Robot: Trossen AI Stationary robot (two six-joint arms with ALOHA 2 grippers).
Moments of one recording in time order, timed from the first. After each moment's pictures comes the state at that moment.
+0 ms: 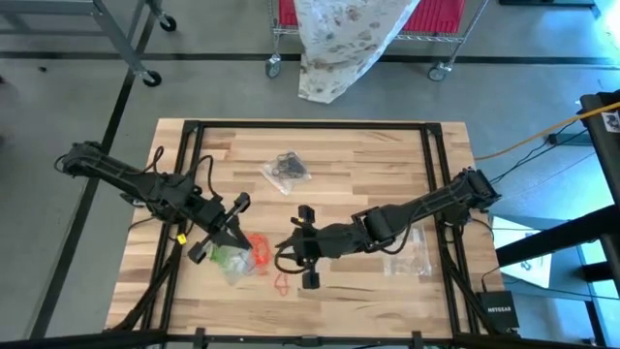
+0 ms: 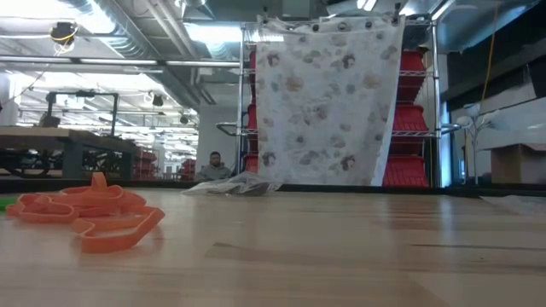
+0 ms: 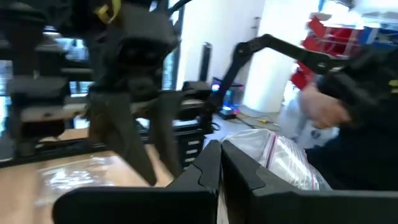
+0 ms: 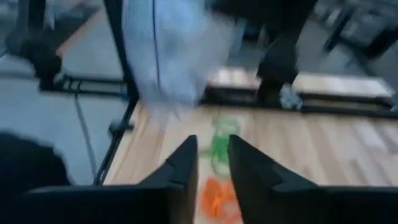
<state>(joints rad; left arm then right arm) -0.37 0.95 0.79 0.16 0.18 -0.12 0.40 1.84 1.70 -0.29 0.26 0.13</state>
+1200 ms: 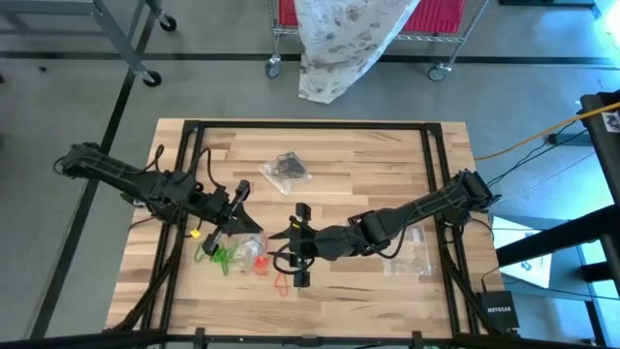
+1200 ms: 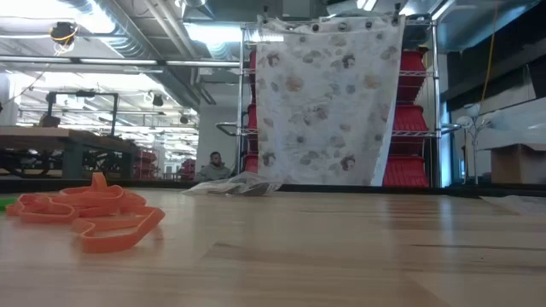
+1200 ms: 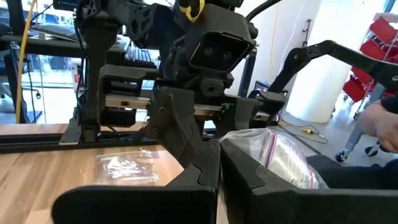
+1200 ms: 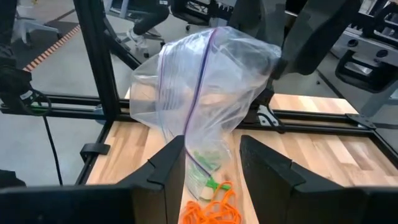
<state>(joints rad) -0.33 0.95 0.79 0.15 0.01 -0.13 0.40 1.87 1.70 -0.18 0.37 0.08</state>
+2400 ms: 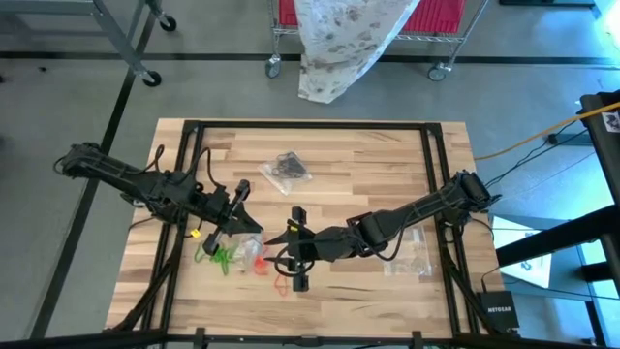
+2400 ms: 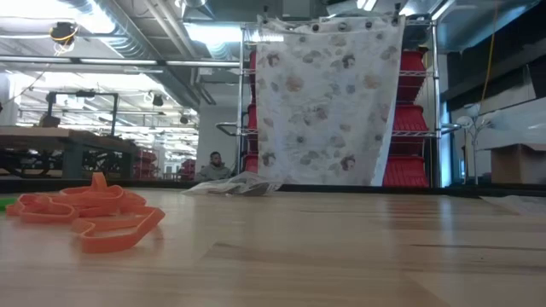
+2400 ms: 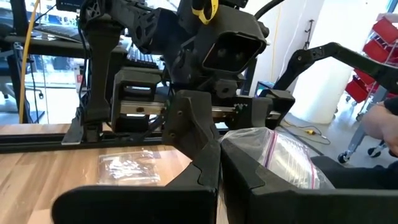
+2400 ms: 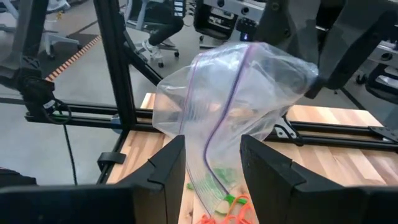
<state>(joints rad) -0.33 0.95 0.79 0.15 0.00 -0.13 0.40 1.89 1.70 -0.11 0.32 0.07</state>
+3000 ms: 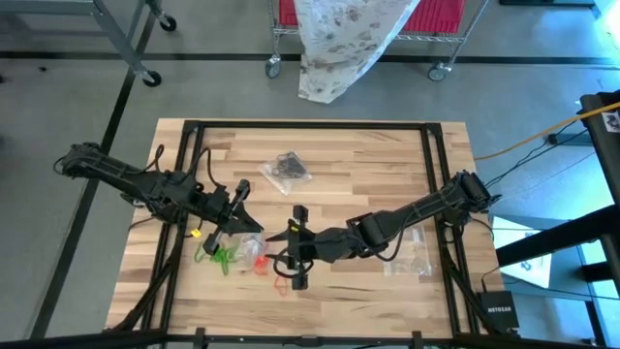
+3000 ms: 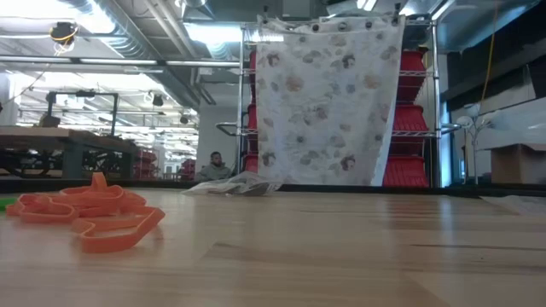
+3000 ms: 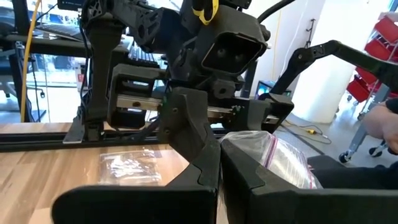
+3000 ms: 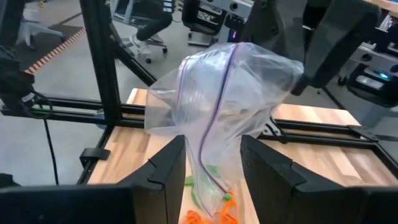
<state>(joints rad) -0.33 0.95 0.79 0.14 0.00 -0.13 0.41 1.89 1.70 -0.12 0.37 0.04</state>
